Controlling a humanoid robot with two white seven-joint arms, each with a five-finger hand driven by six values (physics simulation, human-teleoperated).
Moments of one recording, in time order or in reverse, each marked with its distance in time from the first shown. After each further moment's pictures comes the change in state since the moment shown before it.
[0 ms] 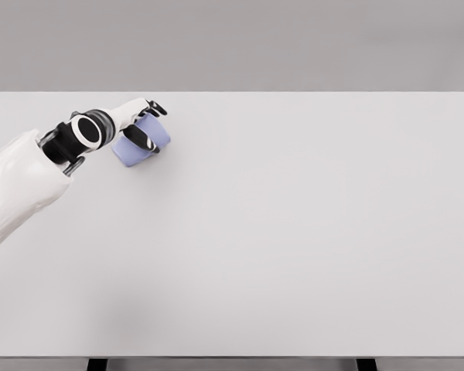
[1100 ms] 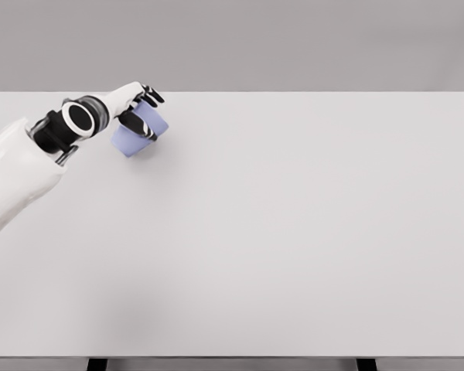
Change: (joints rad) left arm -0.021 0.009 0.040 -0.013 0.001 0.001 0.003; right arm -0.002 0.000 0.000 0.000 0.000 0.000 0.000
